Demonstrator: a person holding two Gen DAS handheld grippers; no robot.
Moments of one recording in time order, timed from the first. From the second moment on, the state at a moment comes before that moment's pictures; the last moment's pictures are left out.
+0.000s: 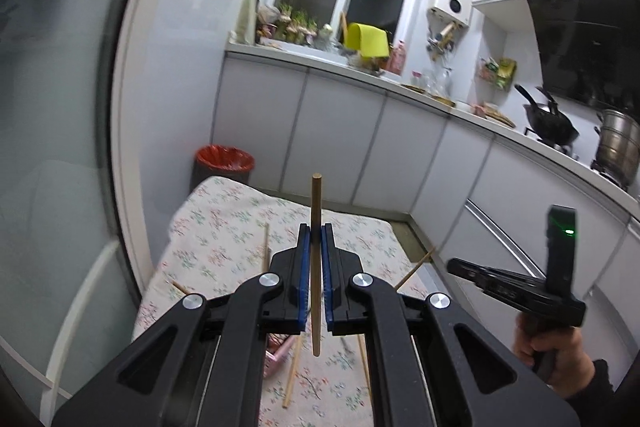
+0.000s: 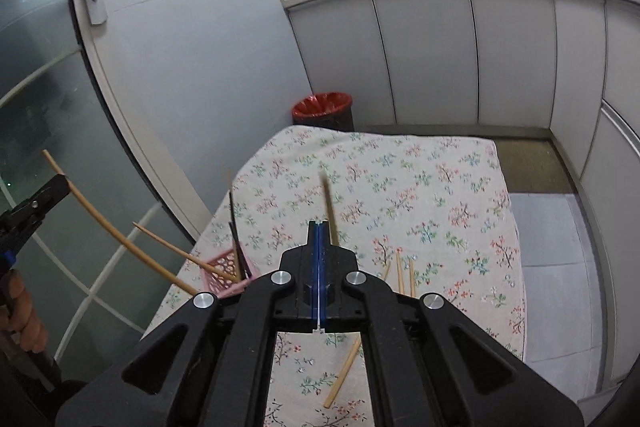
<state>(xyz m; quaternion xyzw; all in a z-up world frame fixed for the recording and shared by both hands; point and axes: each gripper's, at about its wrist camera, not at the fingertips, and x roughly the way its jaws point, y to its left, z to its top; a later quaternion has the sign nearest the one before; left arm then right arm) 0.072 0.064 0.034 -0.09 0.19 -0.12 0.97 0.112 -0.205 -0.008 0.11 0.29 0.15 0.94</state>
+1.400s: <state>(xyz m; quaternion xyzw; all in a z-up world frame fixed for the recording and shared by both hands) 0.100 0.088 0.019 -0.10 0.22 -0.13 0.96 0.359 -0.288 -0.220 0.18 0.53 -0.12 0.82</state>
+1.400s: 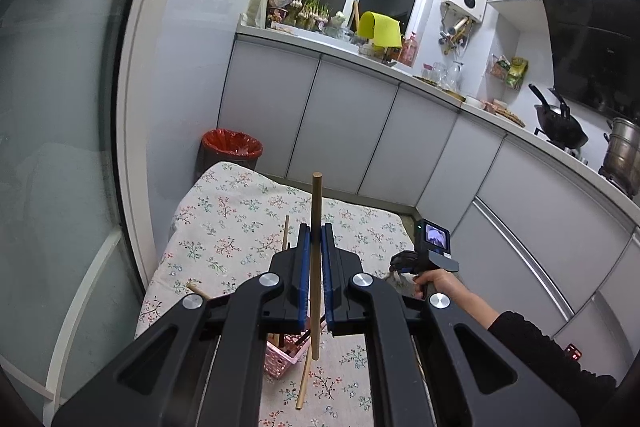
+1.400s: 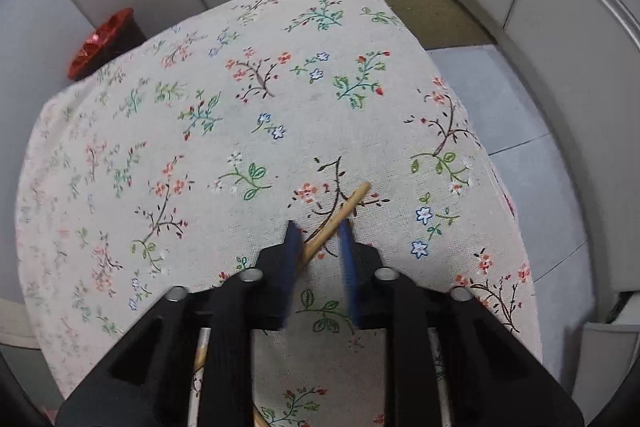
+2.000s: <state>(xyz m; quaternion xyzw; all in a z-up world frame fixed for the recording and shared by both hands) 0.102 0.081 0.008 -0.09 0.22 -0.10 0.97 0.237 -0.255 -0.113 0.27 0.40 0.02 0.88</state>
